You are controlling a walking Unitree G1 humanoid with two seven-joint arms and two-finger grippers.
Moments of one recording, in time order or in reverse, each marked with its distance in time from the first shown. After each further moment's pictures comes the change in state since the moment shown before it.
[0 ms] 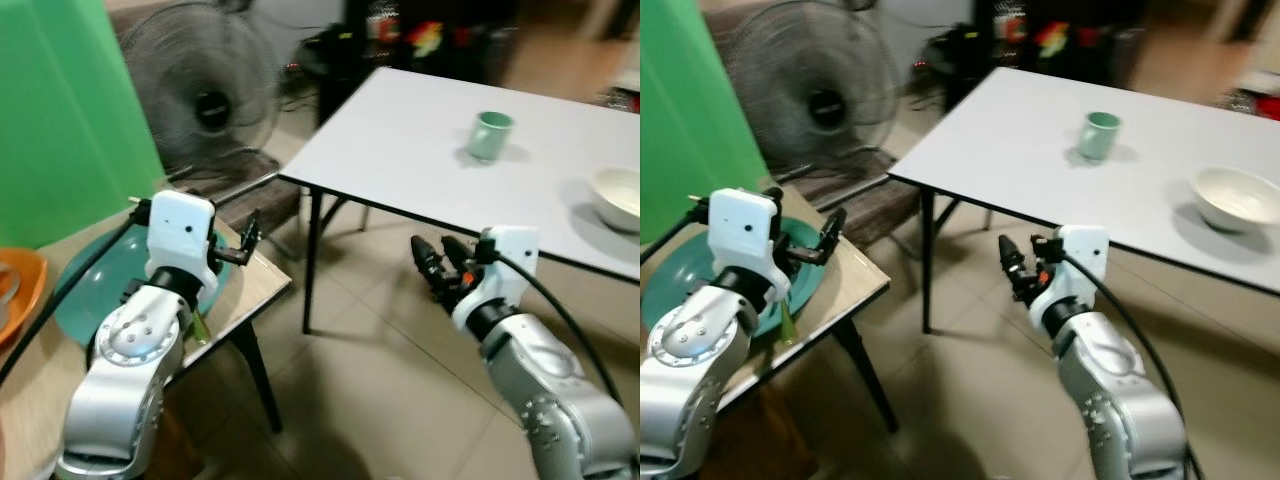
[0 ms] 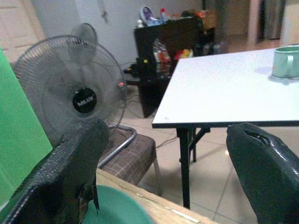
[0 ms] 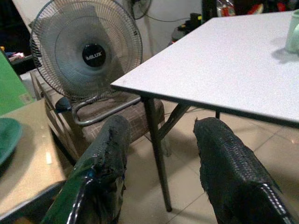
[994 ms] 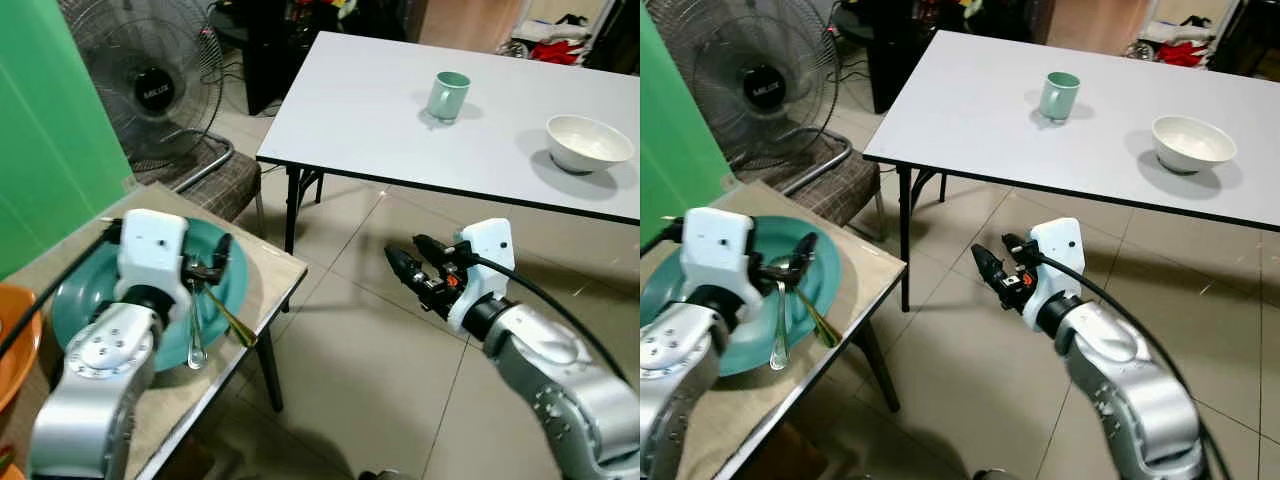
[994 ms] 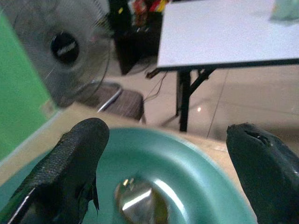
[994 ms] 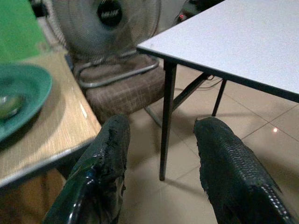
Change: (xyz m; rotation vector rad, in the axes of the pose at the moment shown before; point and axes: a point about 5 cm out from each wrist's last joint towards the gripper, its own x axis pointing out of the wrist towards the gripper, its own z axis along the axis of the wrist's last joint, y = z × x) left arm -0.018 0.020 -0.018 -0.025 0.195 0.079; right arm 0.001 -0.002 0.008 -0.202 0.091 0.222
